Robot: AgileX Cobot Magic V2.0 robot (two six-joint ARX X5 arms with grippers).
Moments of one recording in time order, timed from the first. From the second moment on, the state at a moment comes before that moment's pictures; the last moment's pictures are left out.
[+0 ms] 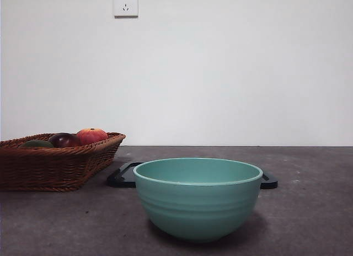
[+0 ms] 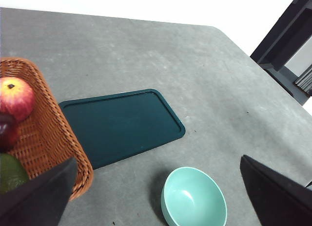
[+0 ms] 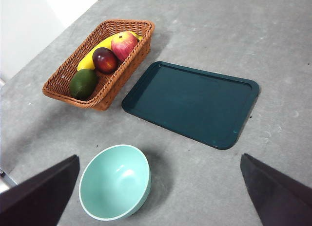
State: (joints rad) left arm -0.23 0.64 0.91 -0.67 0.50 -0.18; right arm 0.20 0.62 0.91 -0.81 -0.47 0.10
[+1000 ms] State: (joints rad) left arm -0.23 1.11 0.97 -0.78 0.13 -0.17; right arm 0.20 0.62 0.91 -0.81 -0.47 0.10
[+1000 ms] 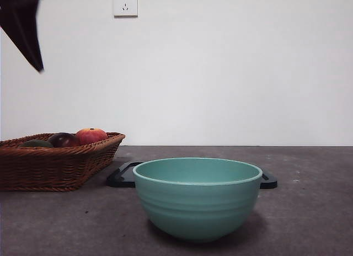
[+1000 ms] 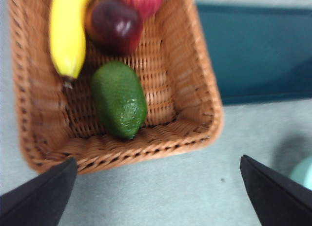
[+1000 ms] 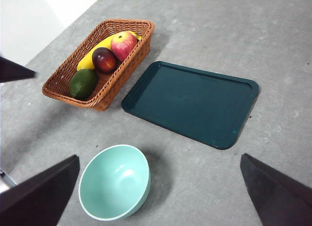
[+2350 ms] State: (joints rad) left arm -0.19 1.77 1.24 -0.76 0.05 -0.16; right arm 0.20 0.62 0.91 -0.81 -0.47 0.10
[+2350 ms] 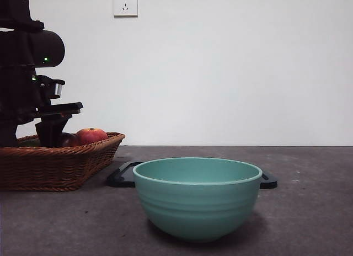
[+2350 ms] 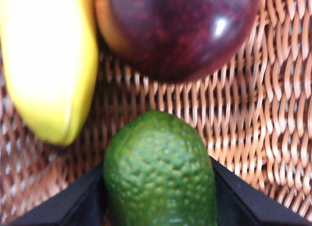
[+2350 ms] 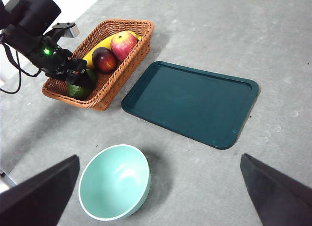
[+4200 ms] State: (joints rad) left arm -0.93 1.73 1.33 -0.80 0.13 -0.22; right arm 0.20 0.62 0.91 -0.81 -0.47 0.10
